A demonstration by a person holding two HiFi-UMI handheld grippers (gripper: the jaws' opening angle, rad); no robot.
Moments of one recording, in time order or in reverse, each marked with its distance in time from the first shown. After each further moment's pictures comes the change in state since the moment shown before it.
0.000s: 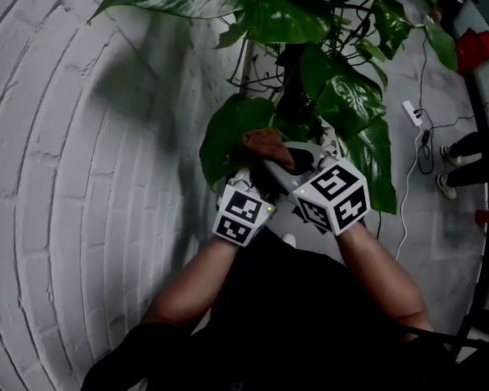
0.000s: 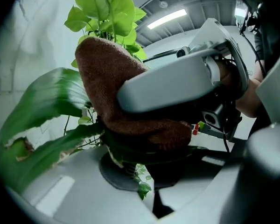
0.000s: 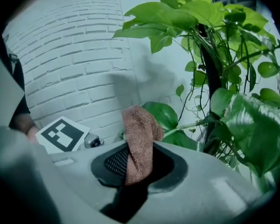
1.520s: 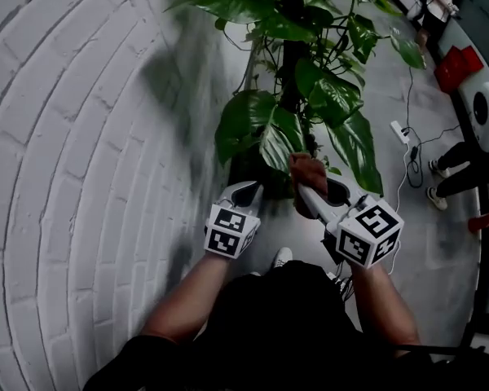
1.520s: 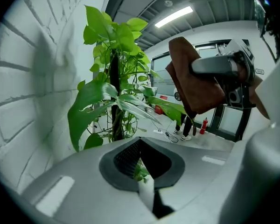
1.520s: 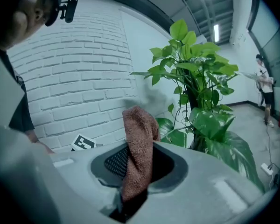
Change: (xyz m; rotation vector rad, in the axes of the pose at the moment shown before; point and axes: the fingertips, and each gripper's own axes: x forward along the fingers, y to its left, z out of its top) left arm -0.106 -0.031 -0.035 -0.074 0.040 0.125; right arm -0.137 0.077 -0.004 0.087 -0.229 -0.116
